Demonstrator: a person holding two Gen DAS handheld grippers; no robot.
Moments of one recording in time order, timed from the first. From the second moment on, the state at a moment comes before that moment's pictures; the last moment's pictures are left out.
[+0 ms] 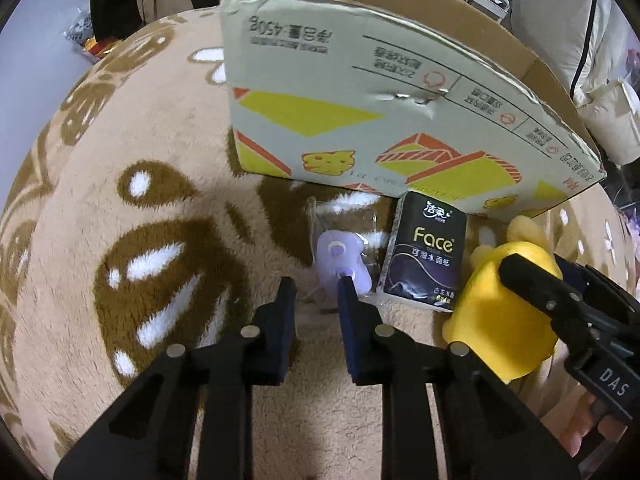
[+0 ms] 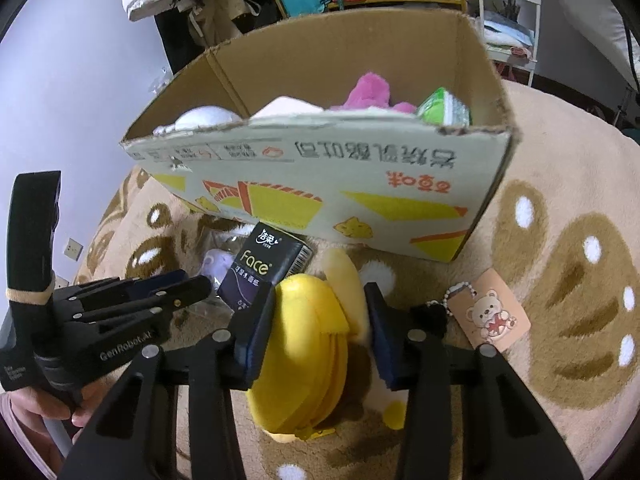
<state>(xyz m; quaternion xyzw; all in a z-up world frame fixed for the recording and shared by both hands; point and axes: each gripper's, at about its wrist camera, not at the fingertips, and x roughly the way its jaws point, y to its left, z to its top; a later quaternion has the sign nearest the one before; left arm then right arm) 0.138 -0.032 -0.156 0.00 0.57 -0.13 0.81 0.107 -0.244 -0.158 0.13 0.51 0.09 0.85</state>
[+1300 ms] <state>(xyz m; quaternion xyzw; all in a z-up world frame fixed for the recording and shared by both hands) 0.155 -0.080 -0.184 0.07 0.57 -0.14 0.81 0.101 -0.255 -0.151 0.15 0.49 0.06 0.86</state>
